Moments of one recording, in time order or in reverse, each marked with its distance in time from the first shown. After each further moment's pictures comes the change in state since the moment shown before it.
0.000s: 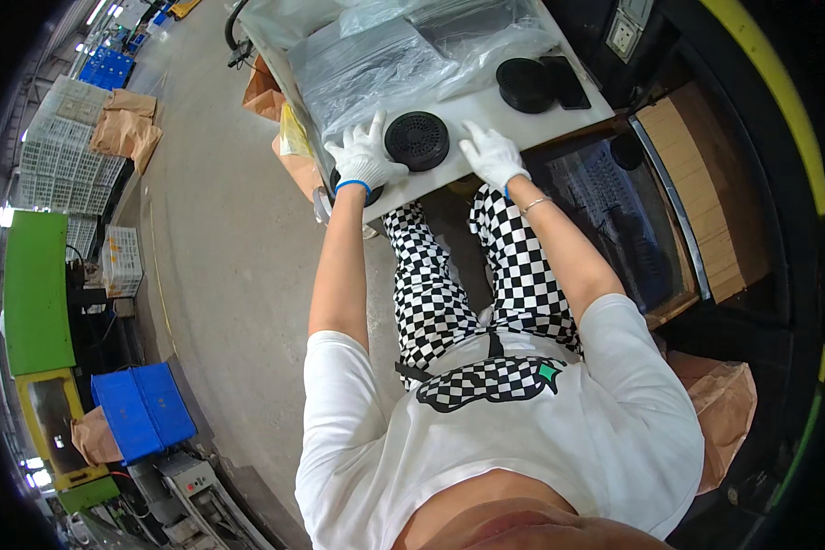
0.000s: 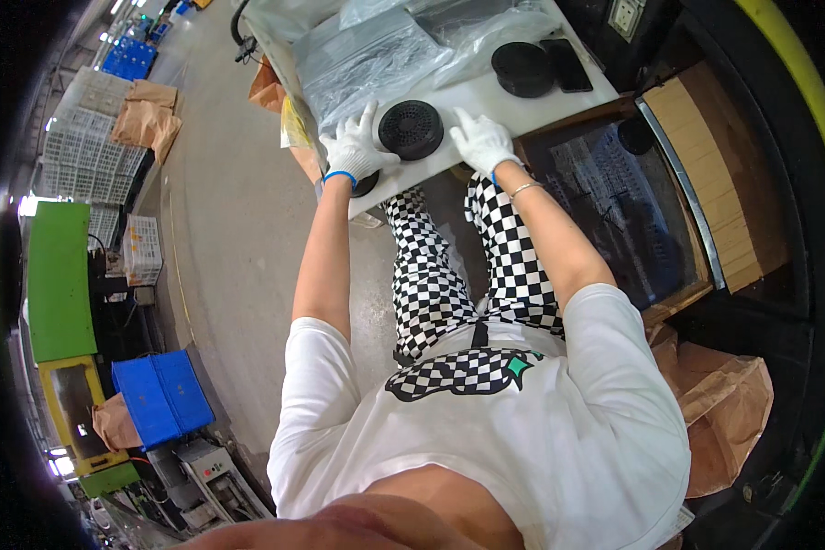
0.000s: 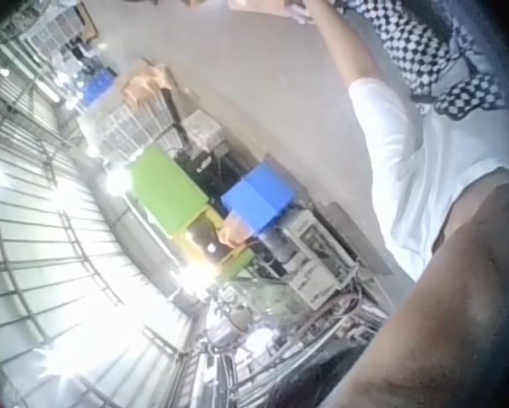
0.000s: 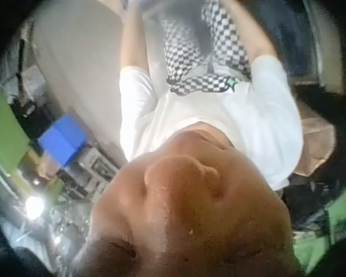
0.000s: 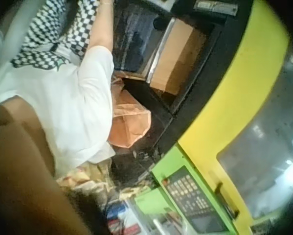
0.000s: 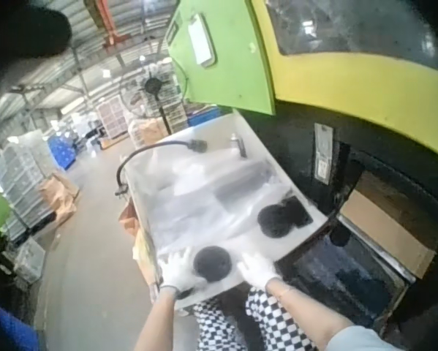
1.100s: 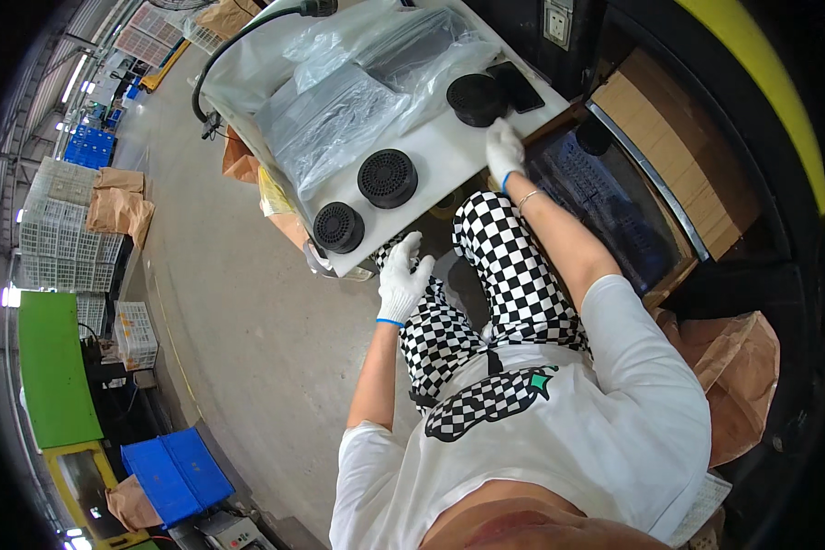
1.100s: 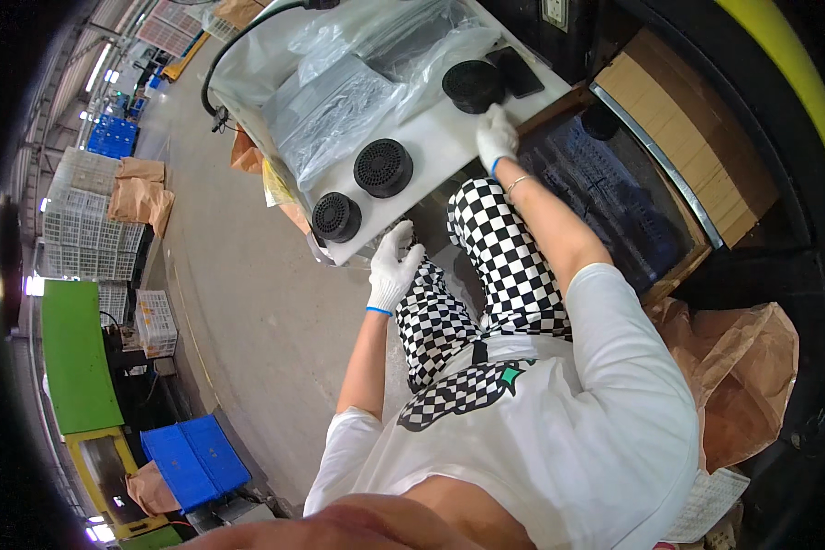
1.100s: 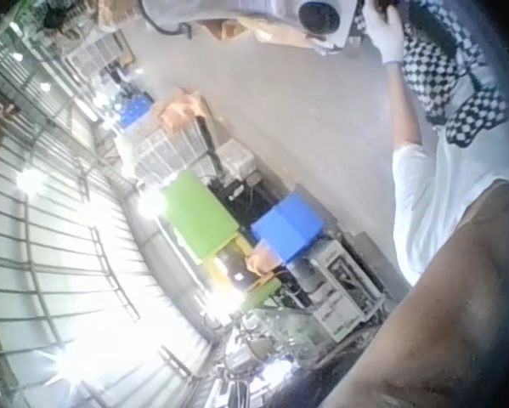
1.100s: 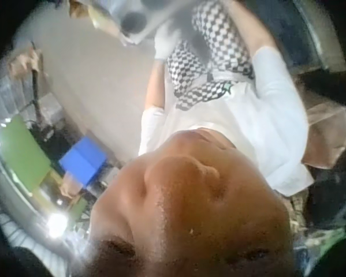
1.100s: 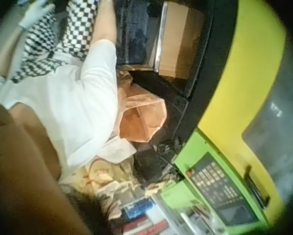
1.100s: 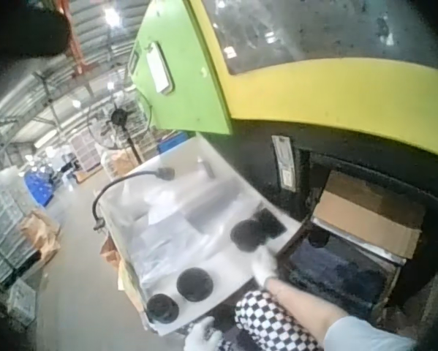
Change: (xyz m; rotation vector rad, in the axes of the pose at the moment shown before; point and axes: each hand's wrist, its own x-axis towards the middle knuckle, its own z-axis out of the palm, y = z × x) left_hand -0.135 0.042 0.071 -0.855 0.004 0.145; right_hand 0.023 0.081 0.024 0.444 0.466 0.592
